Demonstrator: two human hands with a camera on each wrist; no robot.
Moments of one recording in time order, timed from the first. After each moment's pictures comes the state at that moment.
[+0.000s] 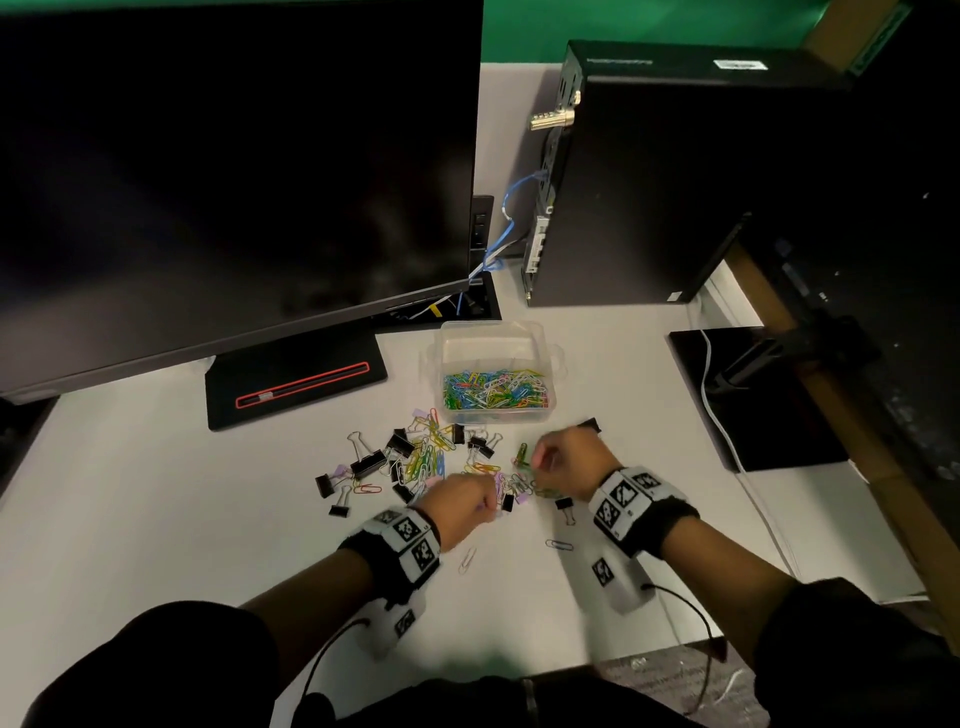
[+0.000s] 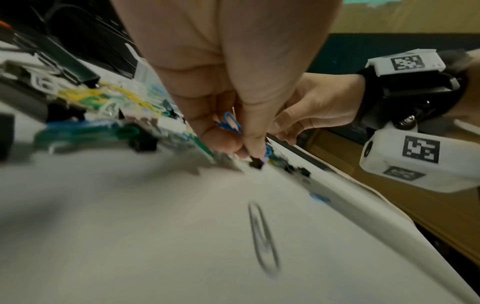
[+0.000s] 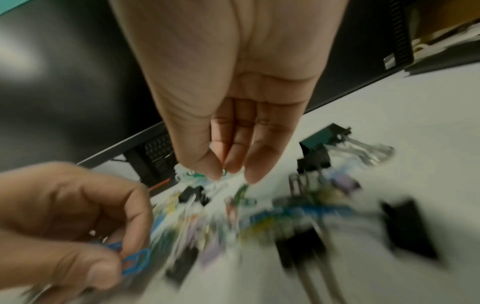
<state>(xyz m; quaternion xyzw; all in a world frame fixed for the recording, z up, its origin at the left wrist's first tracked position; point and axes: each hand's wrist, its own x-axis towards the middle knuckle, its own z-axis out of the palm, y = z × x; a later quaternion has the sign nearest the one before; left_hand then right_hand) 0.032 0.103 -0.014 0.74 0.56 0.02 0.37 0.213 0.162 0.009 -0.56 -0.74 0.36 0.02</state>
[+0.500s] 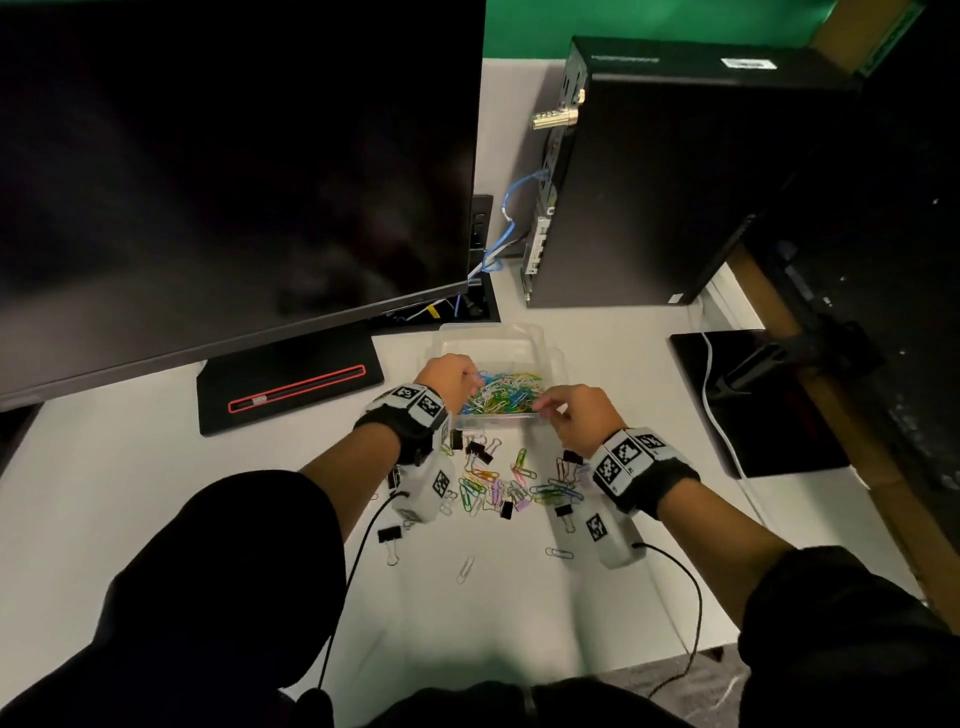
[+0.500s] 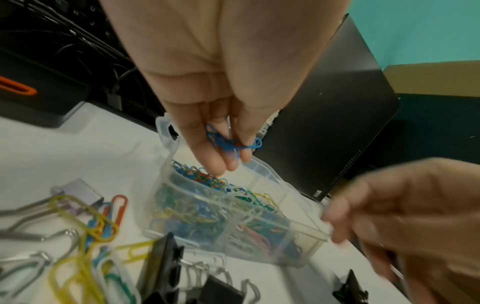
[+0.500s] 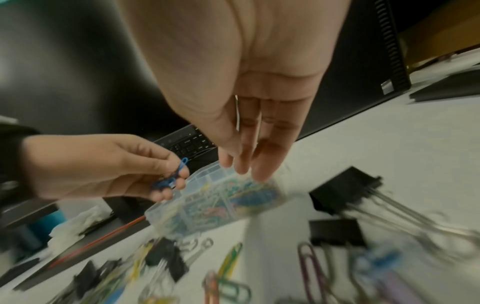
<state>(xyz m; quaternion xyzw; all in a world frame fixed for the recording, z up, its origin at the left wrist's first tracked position) 0.011 0.229 0.011 0.61 0.67 0.14 0.39 0.212 0.210 0.014 -0.60 -0.73 0.32 0.10</state>
